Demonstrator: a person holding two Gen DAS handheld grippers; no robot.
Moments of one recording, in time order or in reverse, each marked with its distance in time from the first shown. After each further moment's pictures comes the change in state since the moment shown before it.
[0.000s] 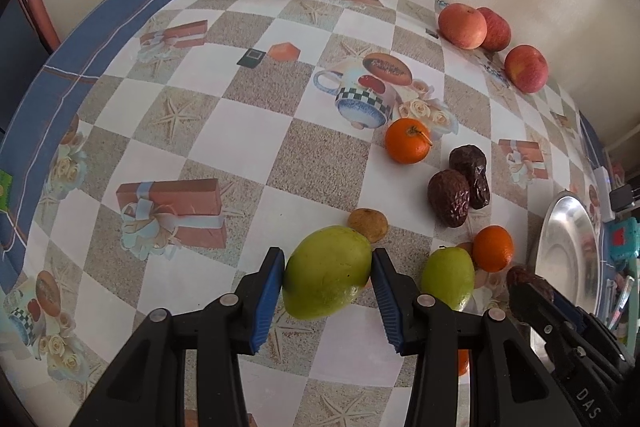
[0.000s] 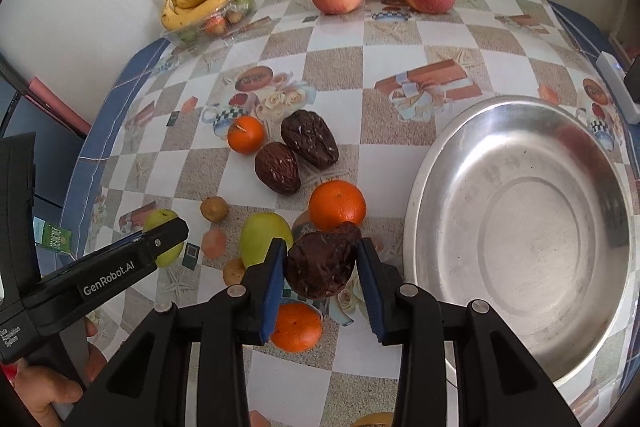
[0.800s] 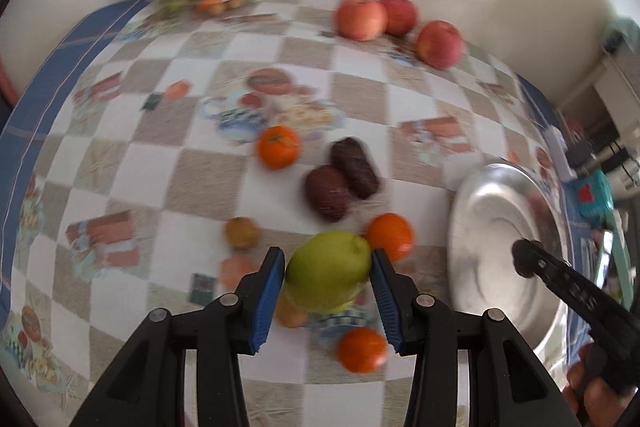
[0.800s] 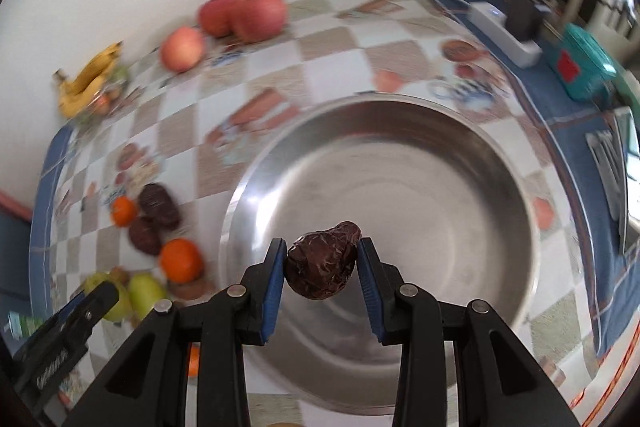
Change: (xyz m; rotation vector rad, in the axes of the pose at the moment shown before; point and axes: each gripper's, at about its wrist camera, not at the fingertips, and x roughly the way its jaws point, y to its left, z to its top) left arm -0.018 -0.086 -0.010 0.197 -0.048 -0.115; right arm -0.028 -0.110 0.006 0.304 -0.060 -0.216
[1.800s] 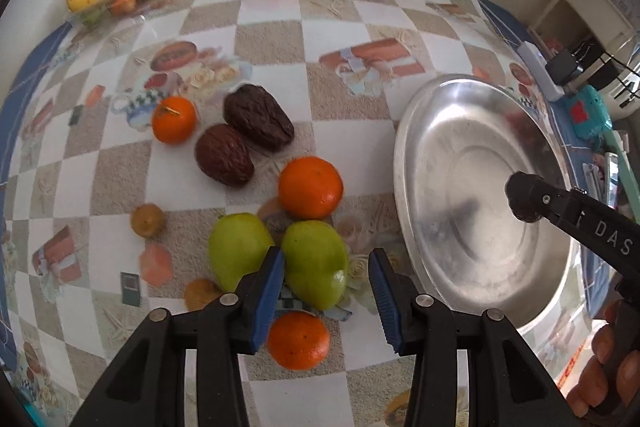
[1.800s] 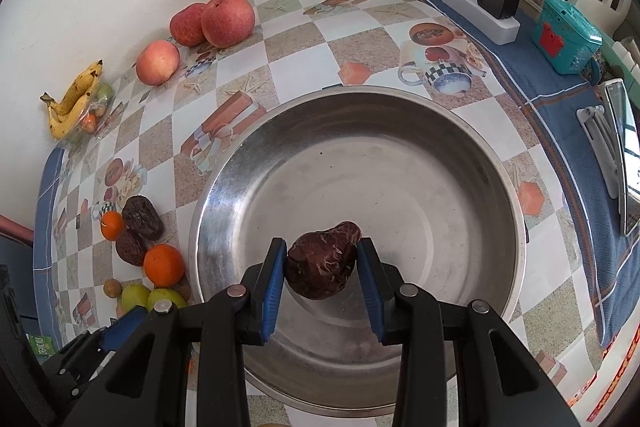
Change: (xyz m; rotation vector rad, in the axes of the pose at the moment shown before) left arm 0.040 -0.054 -0.016 0.178 0.145 -0.004; right arm 0.003 -0.025 0.000 0.062 0.014 0.011
